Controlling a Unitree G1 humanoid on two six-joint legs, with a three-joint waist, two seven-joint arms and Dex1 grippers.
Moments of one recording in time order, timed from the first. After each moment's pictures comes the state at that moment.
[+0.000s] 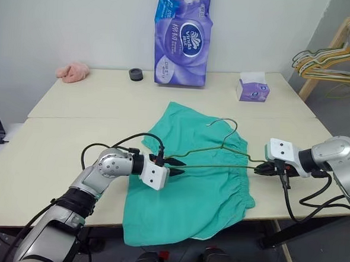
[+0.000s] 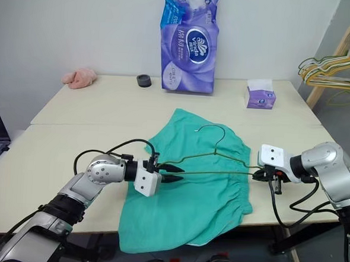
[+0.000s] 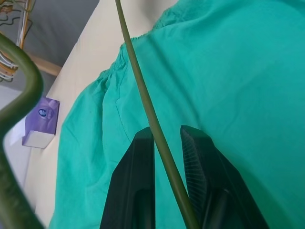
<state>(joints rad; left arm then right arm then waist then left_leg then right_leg) -0.49 0.59 -0.34 0.37 0.11 -0.71 -0.99 -0.50 -1.00 0.26 -0.01 0.09 0.37 1.33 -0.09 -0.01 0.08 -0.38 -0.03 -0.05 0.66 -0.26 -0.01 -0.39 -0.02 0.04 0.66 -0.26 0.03</state>
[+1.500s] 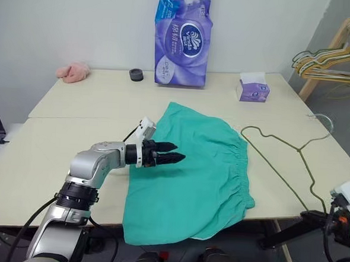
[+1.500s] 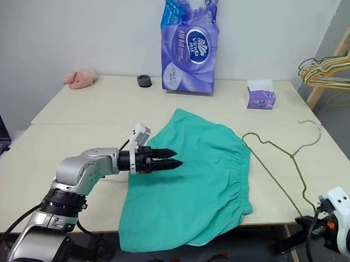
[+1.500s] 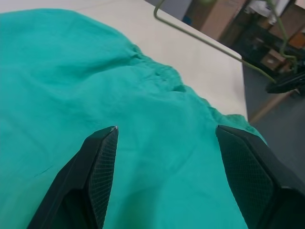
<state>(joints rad) -0.52 0.51 -0.11 0.13 -0.52 0.73 -1.06 0.42 -0.87 -0.65 -0.57 0.51 1.24 0.96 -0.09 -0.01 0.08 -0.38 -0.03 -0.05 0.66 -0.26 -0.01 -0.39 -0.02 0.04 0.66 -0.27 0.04</state>
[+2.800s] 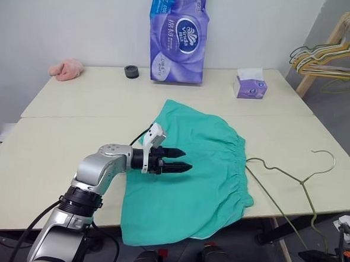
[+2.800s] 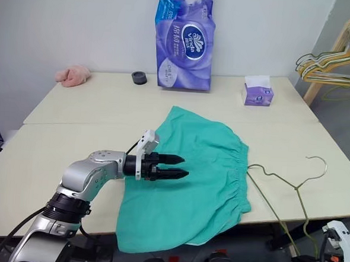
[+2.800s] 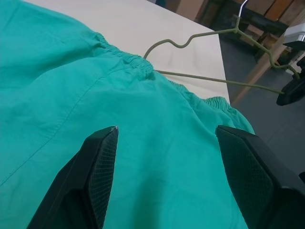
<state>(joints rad) -0.49 0.50 -0.15 0.04 -0.48 0.69 -1.07 0.57 -0.86 -0.72 -0.56 0.77 1.46 0.91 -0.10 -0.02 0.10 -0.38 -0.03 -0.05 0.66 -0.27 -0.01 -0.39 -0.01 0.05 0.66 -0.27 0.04</state>
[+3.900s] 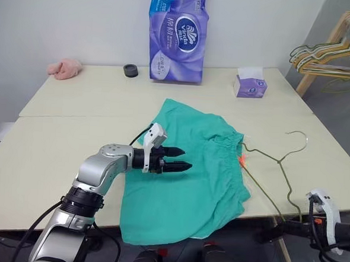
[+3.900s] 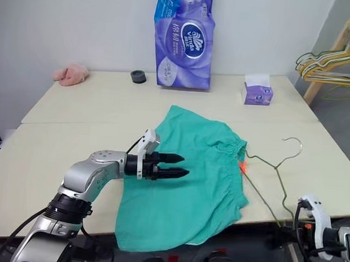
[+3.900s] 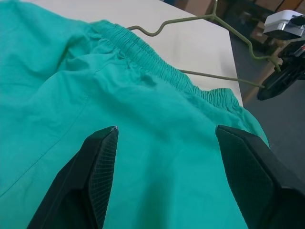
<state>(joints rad) -0.48 0.48 -0.15 0.05 -0.45 0.67 -1.05 0.21 -0.89 -0.45 -0.38 0.84 1.47 0.72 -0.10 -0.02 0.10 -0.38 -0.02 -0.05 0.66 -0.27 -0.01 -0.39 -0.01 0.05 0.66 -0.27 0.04</state>
